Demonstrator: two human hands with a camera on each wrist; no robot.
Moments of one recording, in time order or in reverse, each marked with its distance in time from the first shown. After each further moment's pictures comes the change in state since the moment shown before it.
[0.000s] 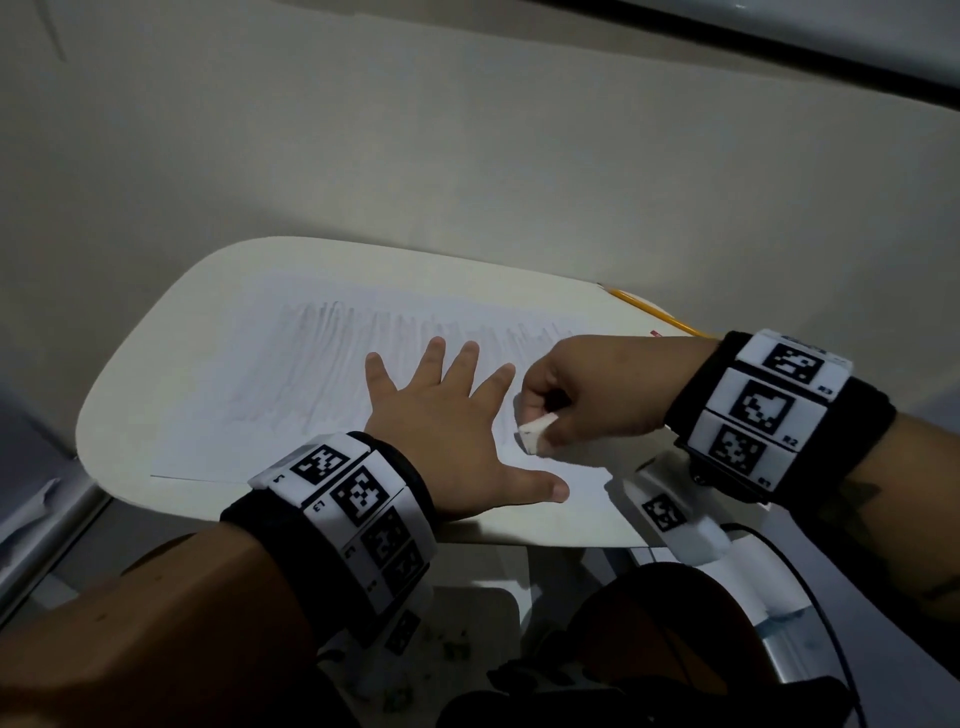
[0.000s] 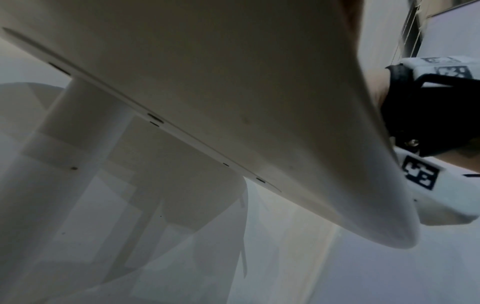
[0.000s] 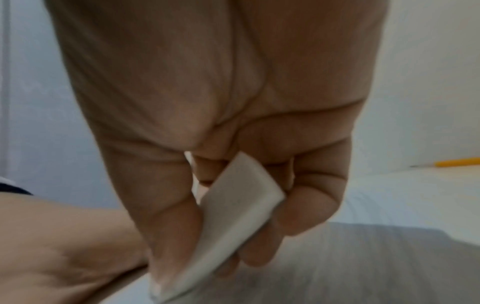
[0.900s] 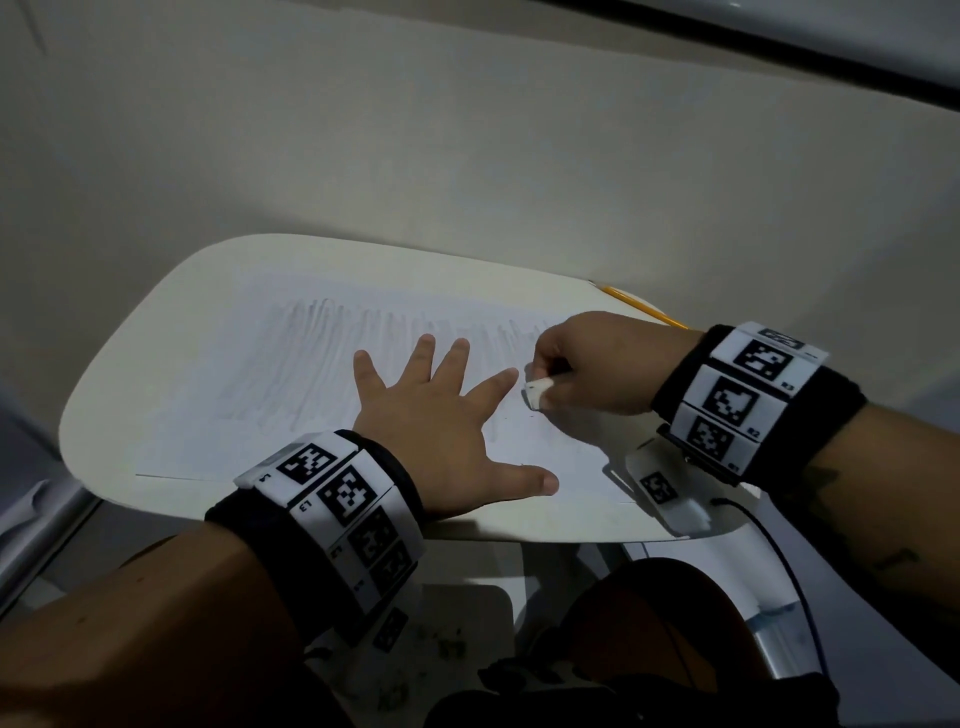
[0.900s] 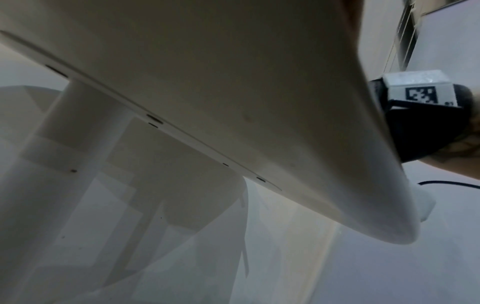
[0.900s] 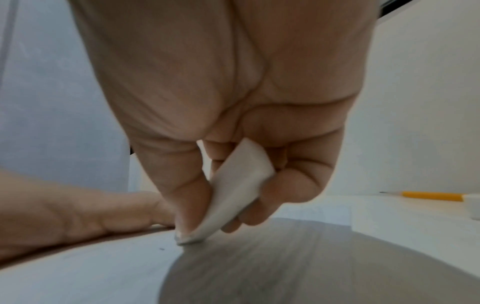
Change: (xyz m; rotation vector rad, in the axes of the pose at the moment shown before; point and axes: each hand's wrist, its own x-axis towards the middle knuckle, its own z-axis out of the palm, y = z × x) left_hand 0.000 0.000 0.001 0.030 -0.007 0.003; right_hand 0.002 0.012 -0.002 -0.054 0.216 0.090
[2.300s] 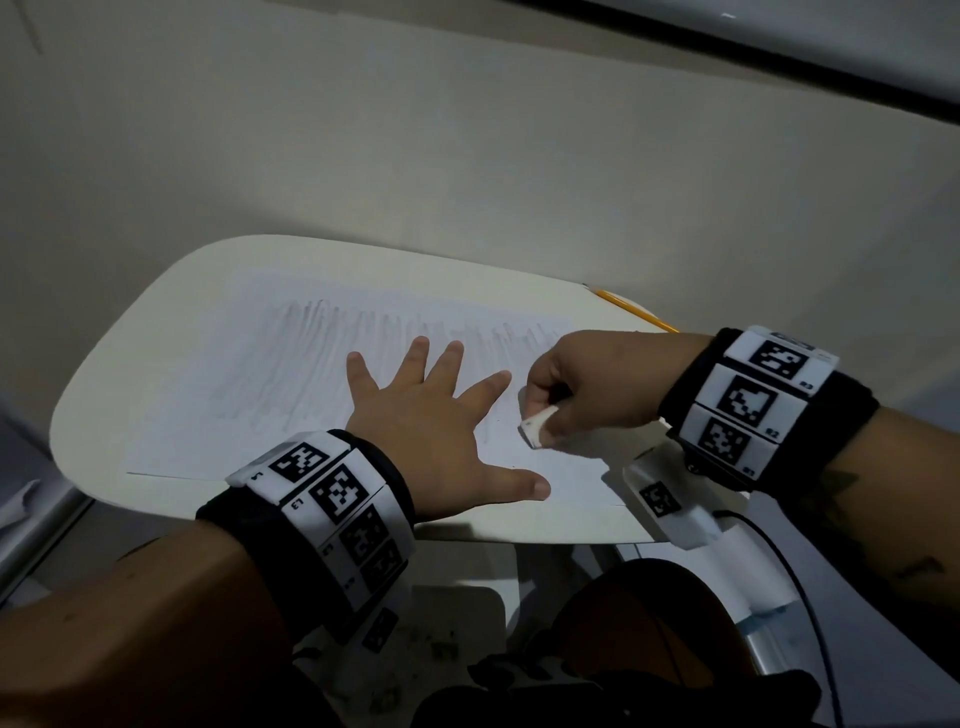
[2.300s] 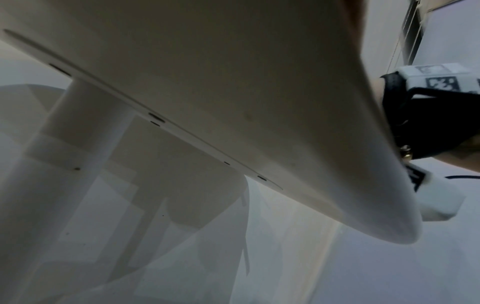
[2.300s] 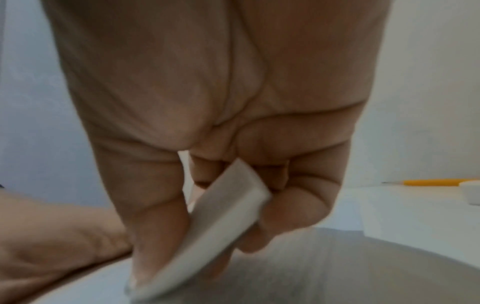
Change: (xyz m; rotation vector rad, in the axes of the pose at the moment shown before) left_hand -0.001 0.001 0.000 0.007 -0.004 -0.003; right_hand -0.006 0.005 -0.001 0.075 -0.189 -0.022
